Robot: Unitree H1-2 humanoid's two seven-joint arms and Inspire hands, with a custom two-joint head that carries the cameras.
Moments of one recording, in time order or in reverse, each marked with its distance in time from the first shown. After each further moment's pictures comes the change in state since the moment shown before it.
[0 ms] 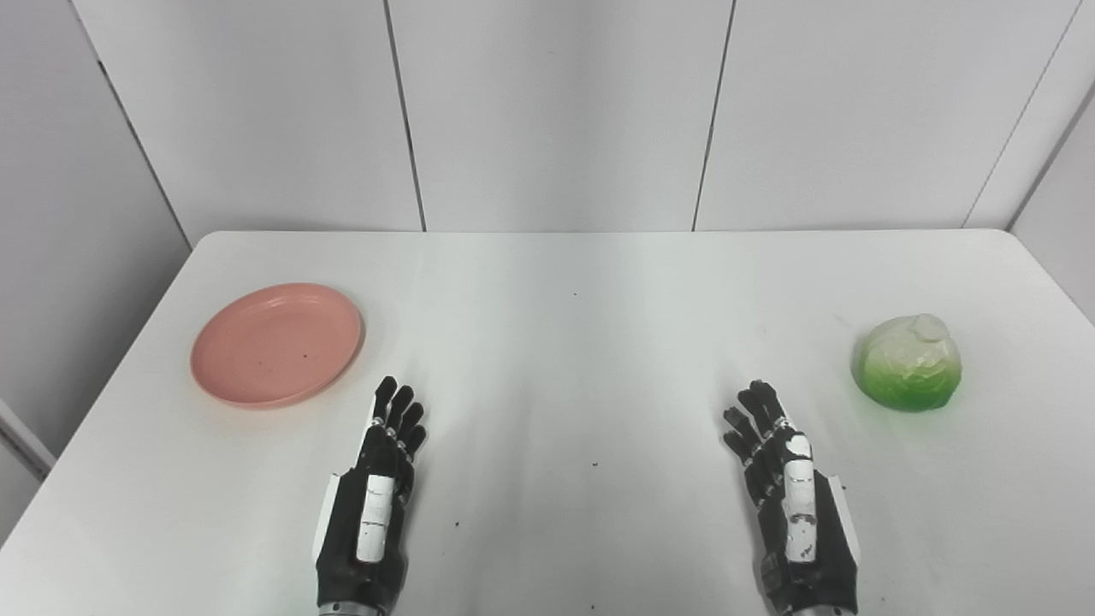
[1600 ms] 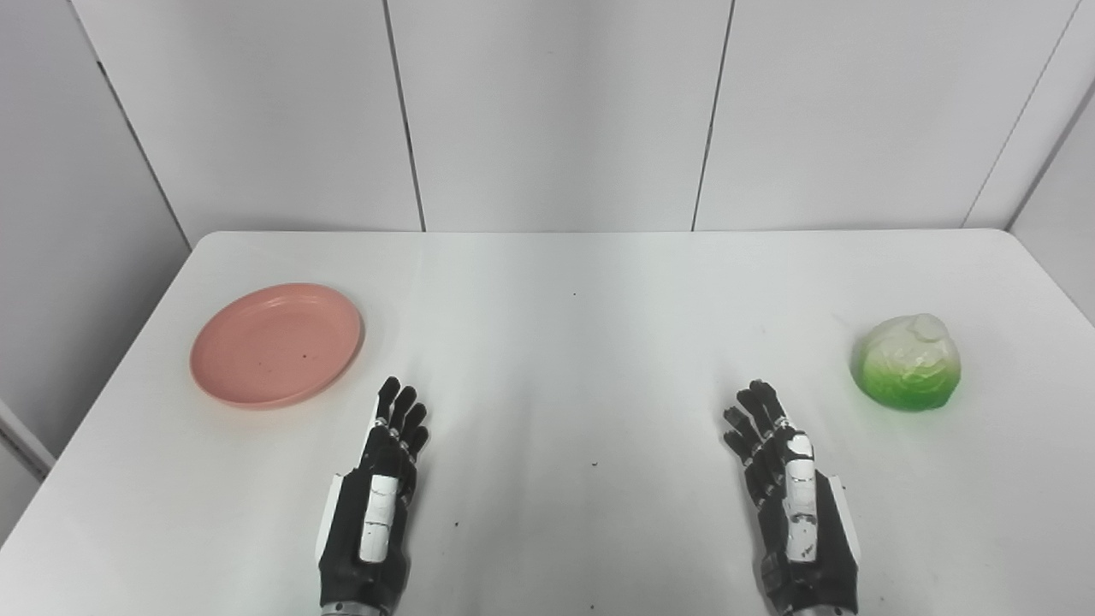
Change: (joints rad) left arm 0.001 0.000 -0.009 0.000 0.003 0.005 0.002; right arm 0.000 0.000 -0.003 -0.001 0.006 0.001 0.000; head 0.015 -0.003
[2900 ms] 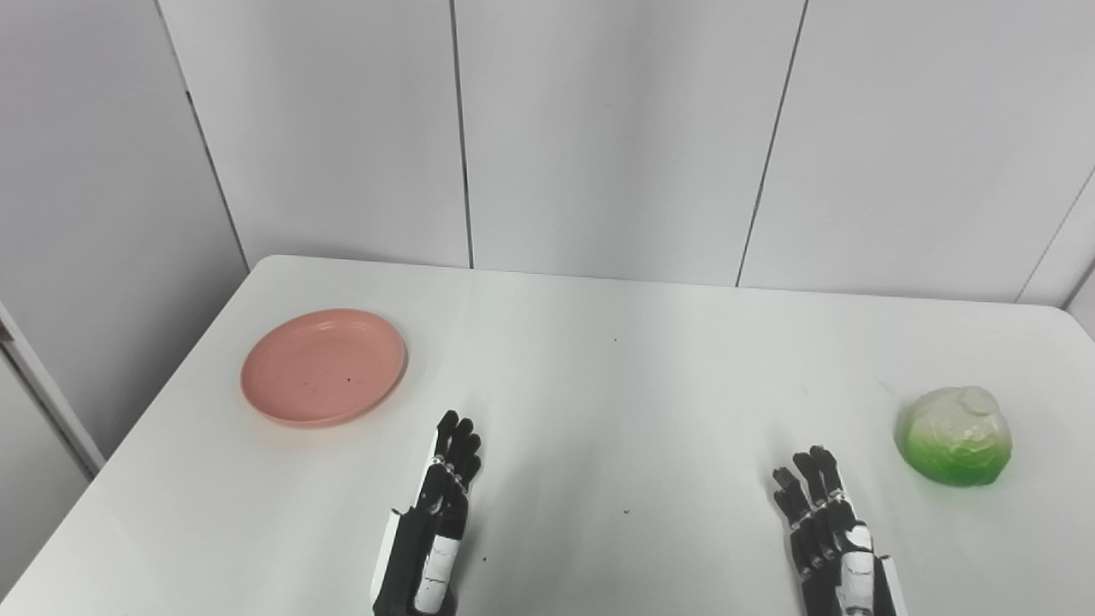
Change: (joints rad) left arm -0.009 -0.011 -0.065 0.184 0.048 -0.301 0.020; right arm -0.010 -0.017 -0.080 0.158 0.053 -0.185 0.149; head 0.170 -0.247
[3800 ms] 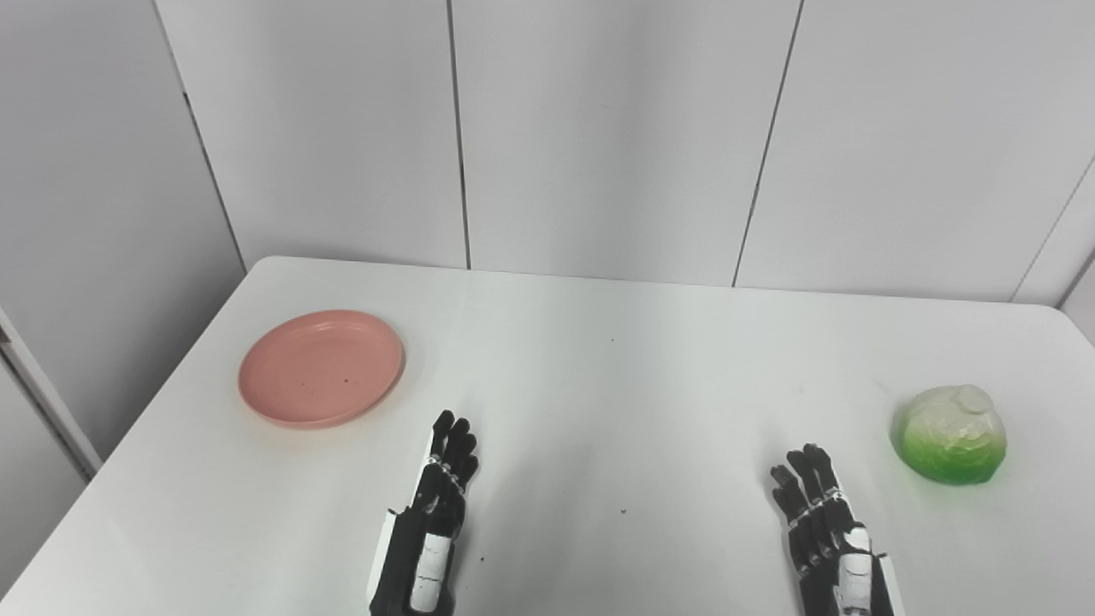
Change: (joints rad) left arm -0.007 0.000 0.023 -0.060 -0.020 0.097 0.017; right arm -0.008 0.002 0.004 0.014 0.000 -0.015 -0.001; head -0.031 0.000
